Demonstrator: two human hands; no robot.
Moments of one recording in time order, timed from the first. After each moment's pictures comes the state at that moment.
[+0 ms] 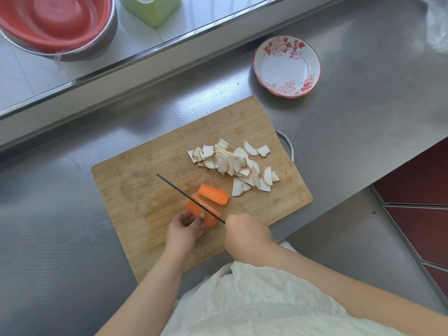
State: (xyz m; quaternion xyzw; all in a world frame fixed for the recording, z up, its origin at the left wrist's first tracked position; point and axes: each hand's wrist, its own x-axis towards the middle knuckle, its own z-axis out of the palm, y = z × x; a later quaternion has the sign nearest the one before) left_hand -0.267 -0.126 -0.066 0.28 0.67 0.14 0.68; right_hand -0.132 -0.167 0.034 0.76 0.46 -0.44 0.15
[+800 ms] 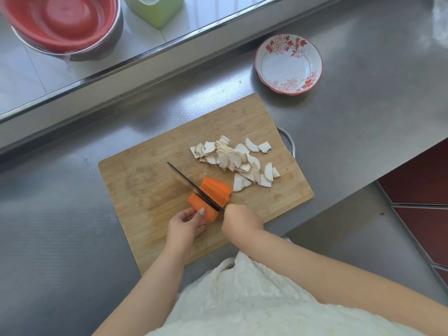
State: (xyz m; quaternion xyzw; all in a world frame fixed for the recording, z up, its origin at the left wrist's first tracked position) left_hand -0.267 -0.133 -0.057 0.27 0.66 0.16 0.68; right_hand -0.134 -0.166 -0.003 0.79 0.40 -0.46 0.10
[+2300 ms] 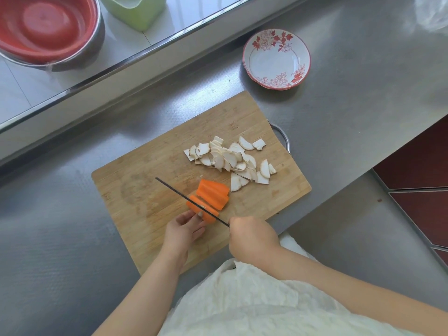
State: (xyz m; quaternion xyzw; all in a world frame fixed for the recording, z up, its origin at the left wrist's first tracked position) left_hand -0.278 -0.123 -0.063 0.29 0.62 0.11 0.72; right_hand -0.132 -0.195 0.029 0.77 0.48 -0.42 0.08
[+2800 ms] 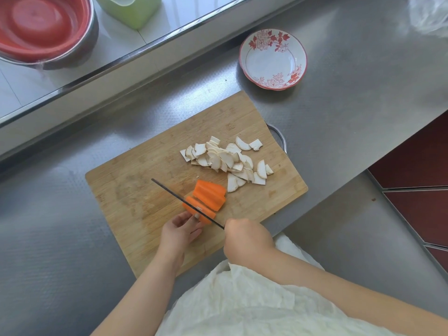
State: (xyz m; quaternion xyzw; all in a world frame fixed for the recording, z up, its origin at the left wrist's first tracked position) left_hand -0.282 -0.123 -0.070 0.29 0.63 0.10 0.71; right_hand -0.137 -0.188 0.043 0.77 0.44 -0.45 0.11
